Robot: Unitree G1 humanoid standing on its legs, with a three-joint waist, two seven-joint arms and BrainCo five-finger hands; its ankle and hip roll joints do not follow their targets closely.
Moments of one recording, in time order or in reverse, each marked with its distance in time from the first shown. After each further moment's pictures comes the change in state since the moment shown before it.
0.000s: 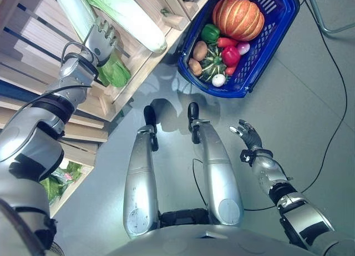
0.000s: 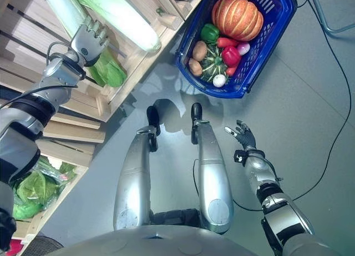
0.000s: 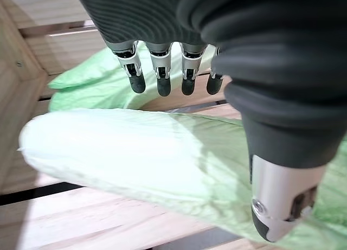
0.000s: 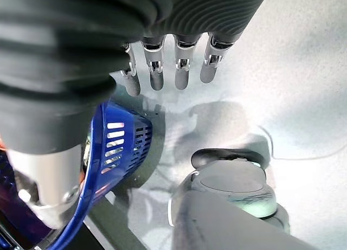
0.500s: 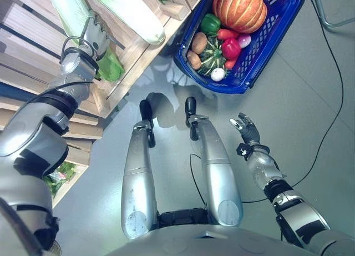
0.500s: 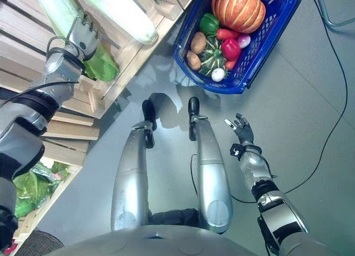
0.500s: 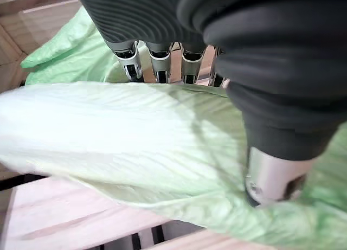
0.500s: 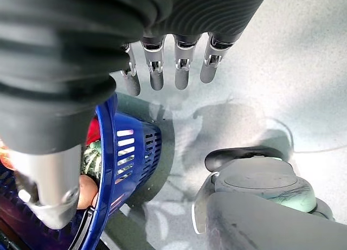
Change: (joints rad) left arm -0.048 -0.038 -0.039 0.056 0.080 0.129 -0.112; right arm -0.013 0.028 -0.018 -0.042 0.058 -0.018 -0.032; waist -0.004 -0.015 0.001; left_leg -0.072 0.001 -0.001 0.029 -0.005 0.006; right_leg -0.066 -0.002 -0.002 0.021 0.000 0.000
